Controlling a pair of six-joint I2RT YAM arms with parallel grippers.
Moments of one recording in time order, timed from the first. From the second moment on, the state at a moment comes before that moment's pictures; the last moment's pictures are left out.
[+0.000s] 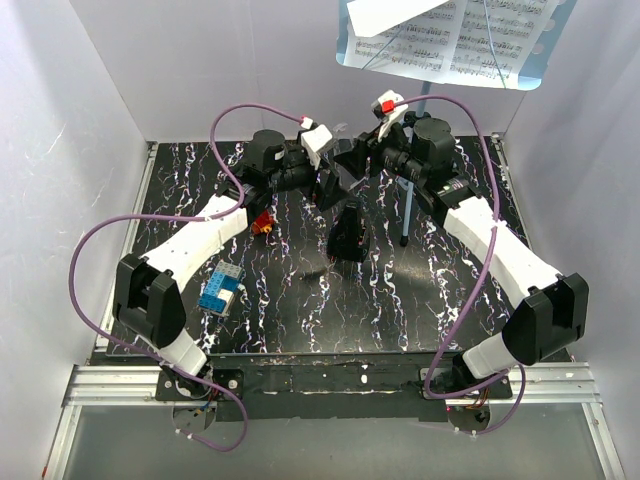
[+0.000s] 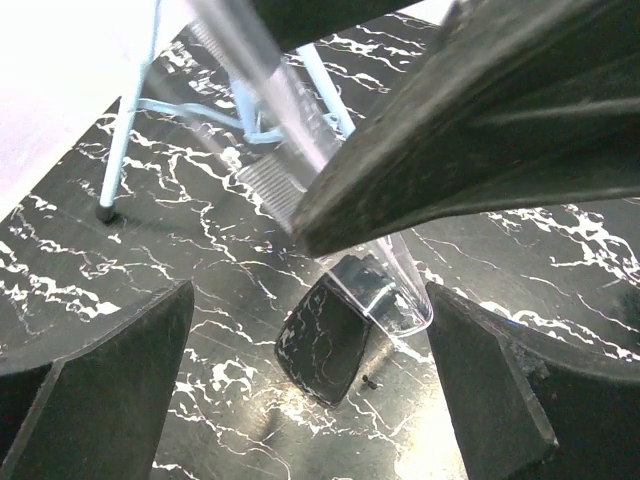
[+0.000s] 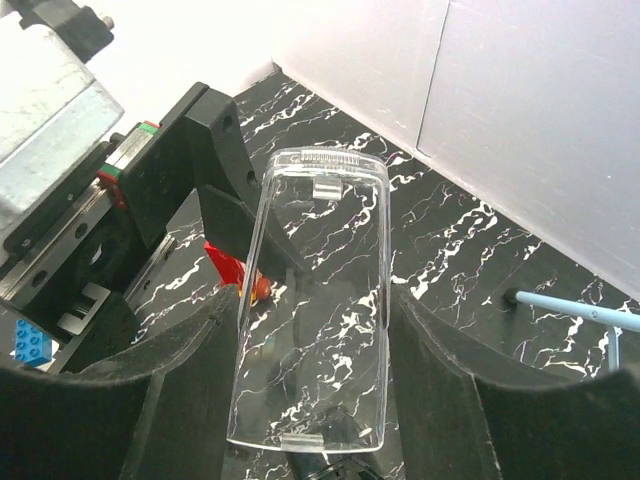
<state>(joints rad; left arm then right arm) -0.53 1.63 1.42 -0.08 0.55 0.17 0.49 1.48 1.39 0.01 -0.41 0.05</state>
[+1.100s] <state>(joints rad) -0.51 1.59 1.38 -0.19 0.67 0.37 0.39 1.45 1.40 -0.13 -0.58 0.02</state>
